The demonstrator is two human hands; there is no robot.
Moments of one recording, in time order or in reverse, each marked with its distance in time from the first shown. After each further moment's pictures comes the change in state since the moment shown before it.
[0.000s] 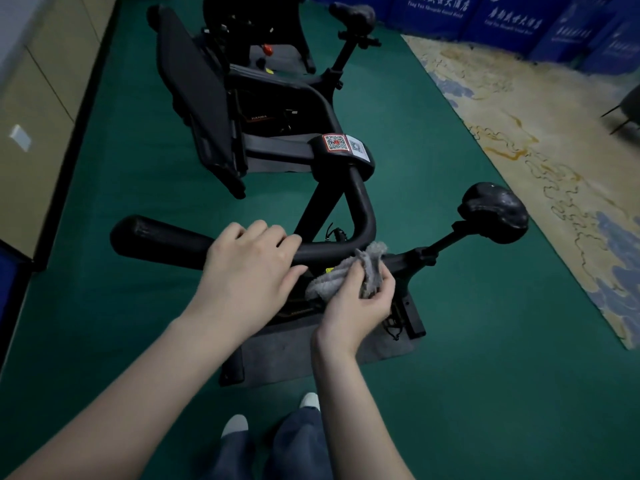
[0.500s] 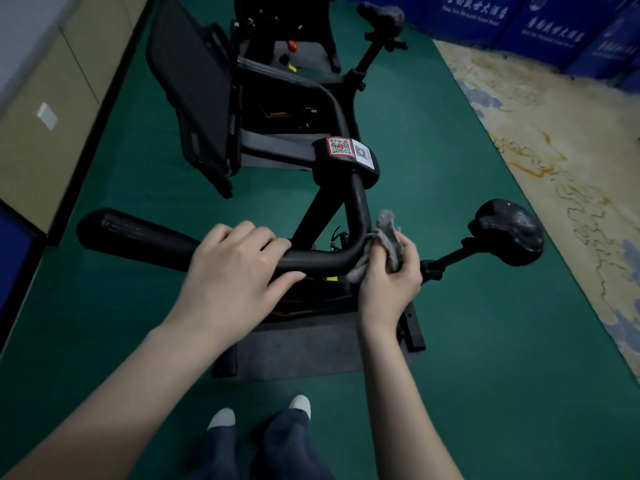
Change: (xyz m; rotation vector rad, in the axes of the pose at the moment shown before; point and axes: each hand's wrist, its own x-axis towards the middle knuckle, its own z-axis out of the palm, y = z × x) left_hand 0.003 0.010 0.013 -0.085 0.081 -0.119; right_hand 0.084 -0.014 -0.002 -0.281 -0.287 -0.307
